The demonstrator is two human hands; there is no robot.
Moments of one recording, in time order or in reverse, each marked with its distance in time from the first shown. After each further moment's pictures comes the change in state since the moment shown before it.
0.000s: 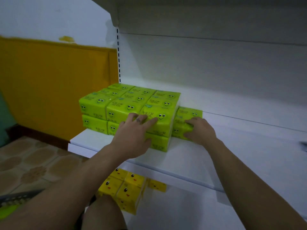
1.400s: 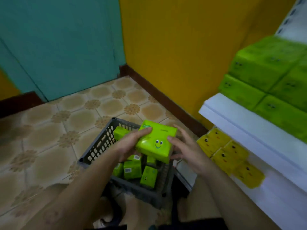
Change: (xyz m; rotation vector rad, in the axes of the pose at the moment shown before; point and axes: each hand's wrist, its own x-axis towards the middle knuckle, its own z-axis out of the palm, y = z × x) left_hand -0.269 -0.249 0.052 -1.517 -0.159 -1.227; right_hand -0.130 -0.344 0.211 1.177 -0.940 -0.008
